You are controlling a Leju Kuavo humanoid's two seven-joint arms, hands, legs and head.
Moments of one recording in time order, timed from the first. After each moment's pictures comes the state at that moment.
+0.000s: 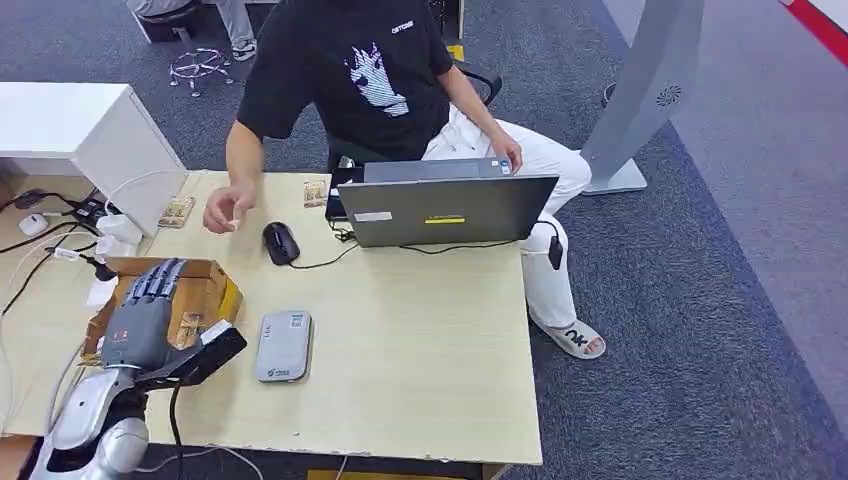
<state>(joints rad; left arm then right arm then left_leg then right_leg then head) -0.02 0.29 -0.12 -1.54 -1.07 0.14 0.07 -0.03 0.16 -0.47 -0.19 0.49 -0.34 0.17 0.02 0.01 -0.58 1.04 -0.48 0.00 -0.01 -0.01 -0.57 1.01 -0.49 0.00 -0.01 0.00</state>
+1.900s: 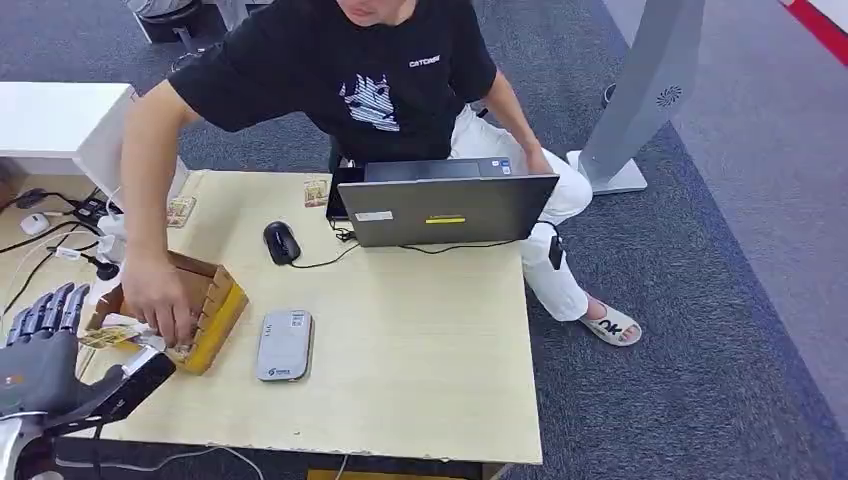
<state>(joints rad) 0.21 0.31 0.14 -1.80 -1.17 0.08 0.14 -0.03 0.19 -0.56 -0.20 0.51 -0.34 0.17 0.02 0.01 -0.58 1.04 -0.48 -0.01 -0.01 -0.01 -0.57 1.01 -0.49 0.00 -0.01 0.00</state>
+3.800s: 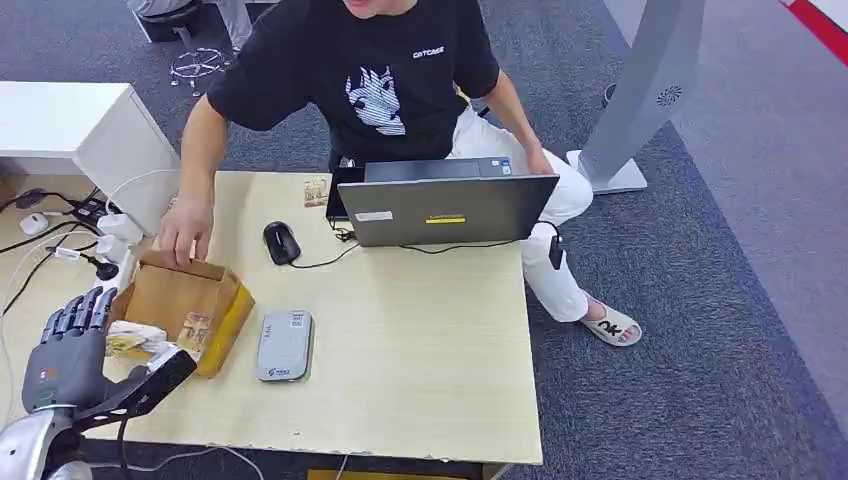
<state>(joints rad) 0.17 0.29 0.08 -1.72 -1.19 0.08 0.14 -0.03 0.19 -0.57 -0.20 0.53 -0.34 0.18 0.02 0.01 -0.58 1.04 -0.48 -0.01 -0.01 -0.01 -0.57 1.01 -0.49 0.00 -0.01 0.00</state>
